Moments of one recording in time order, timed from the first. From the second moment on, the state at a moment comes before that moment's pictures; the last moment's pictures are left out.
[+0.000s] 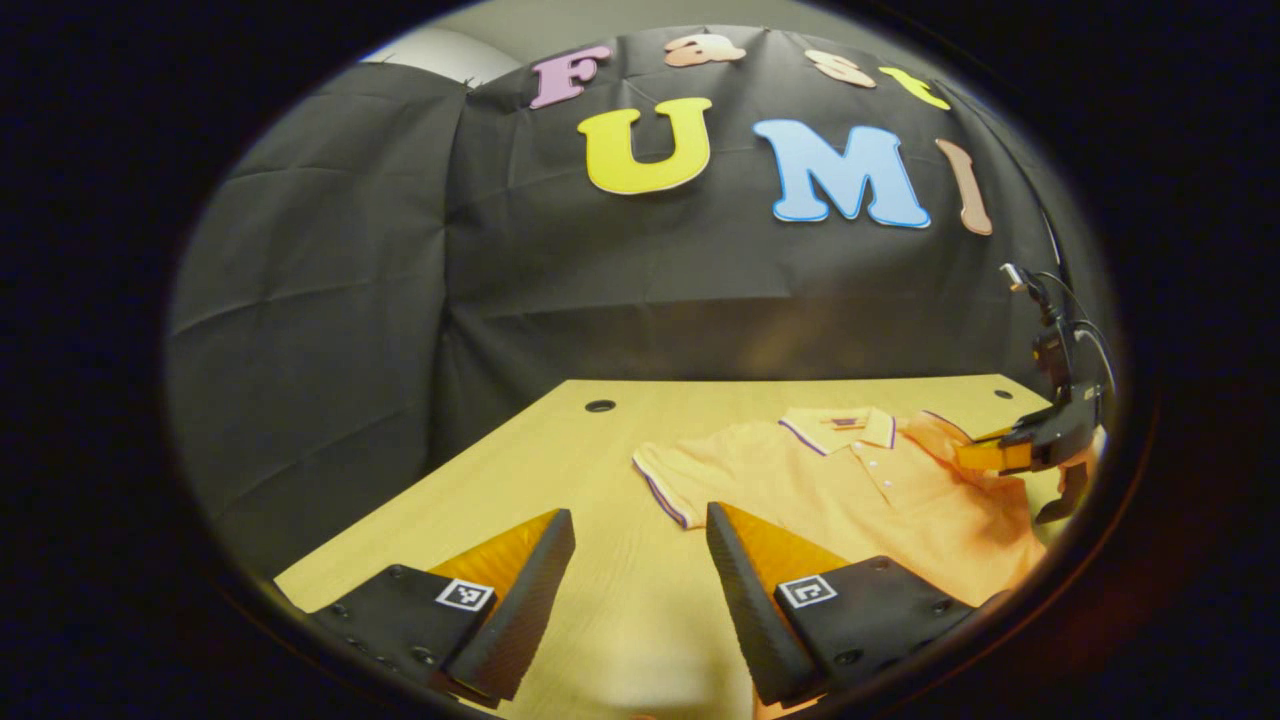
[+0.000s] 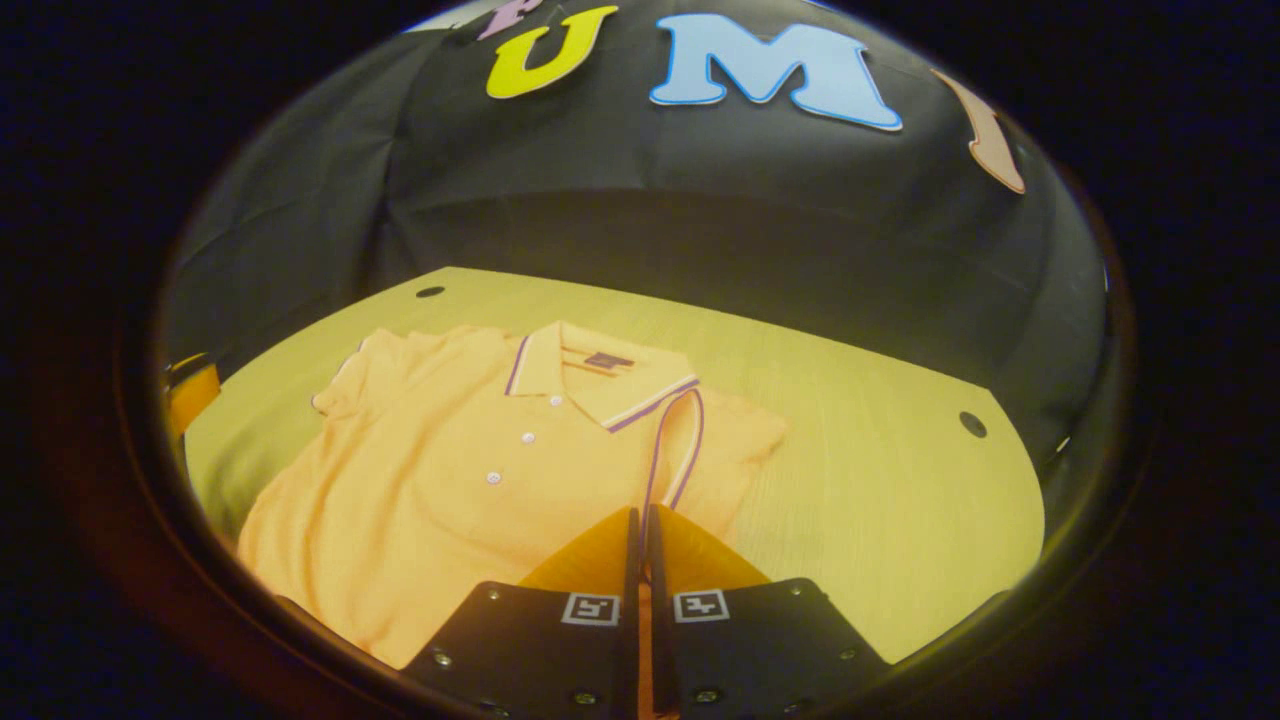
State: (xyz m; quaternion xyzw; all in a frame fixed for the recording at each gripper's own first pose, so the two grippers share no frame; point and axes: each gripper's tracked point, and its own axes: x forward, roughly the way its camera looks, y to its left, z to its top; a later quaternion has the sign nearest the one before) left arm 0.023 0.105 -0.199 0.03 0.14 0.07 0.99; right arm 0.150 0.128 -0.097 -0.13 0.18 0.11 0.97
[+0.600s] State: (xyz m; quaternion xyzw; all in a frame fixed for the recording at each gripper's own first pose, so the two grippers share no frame) left arm 0.058 0.107 -0.226 0.05 0.16 0.06 0.98; right arm 0.136 0.137 -0.075 -0.17 0.15 0.12 0.97
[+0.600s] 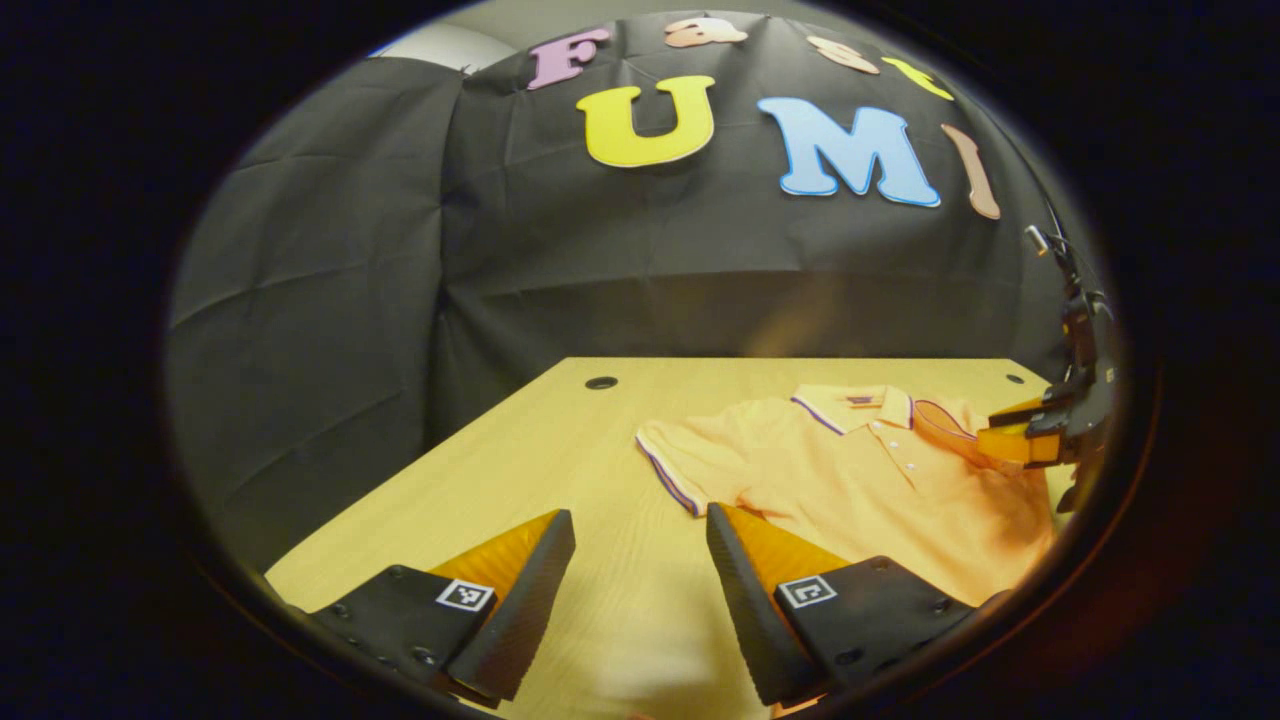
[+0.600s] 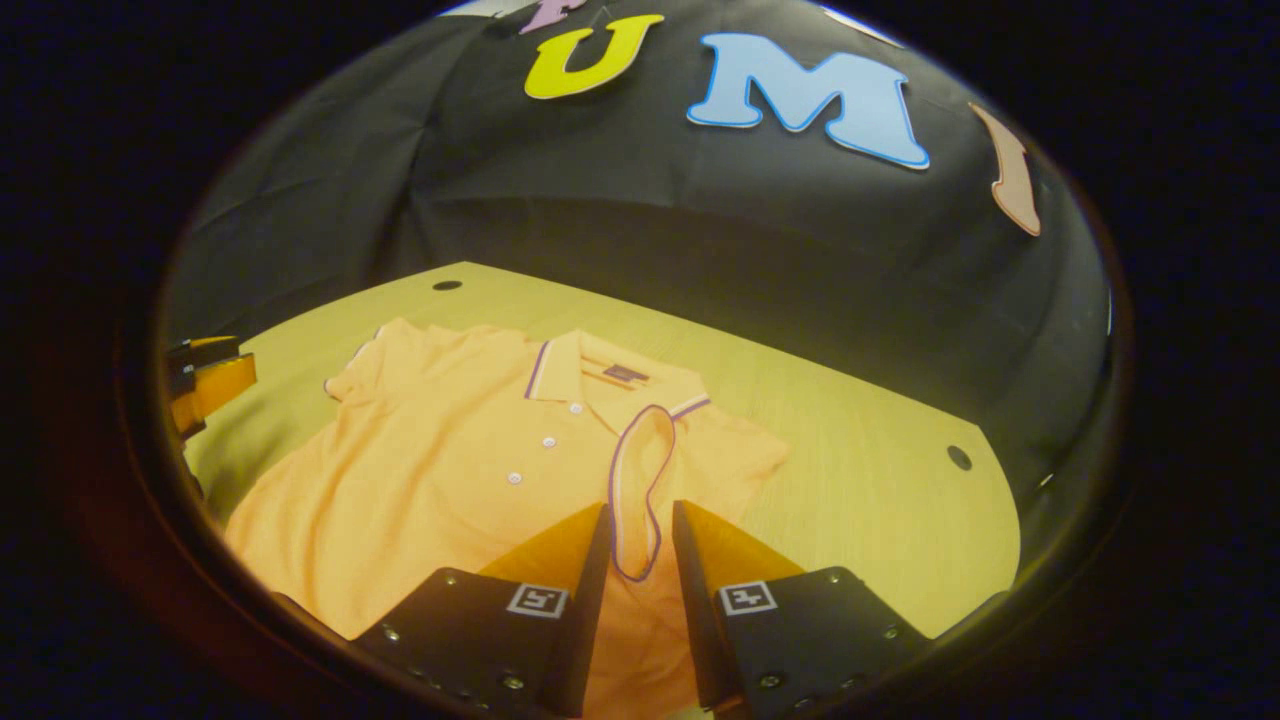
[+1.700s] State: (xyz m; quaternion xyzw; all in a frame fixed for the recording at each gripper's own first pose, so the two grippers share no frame) left arm 0.182 0.071 -0.299 0.17 0.28 -0.02 0.94; right arm 0.098 0.110 -0.049 -0.18 0.09 0.11 0.97
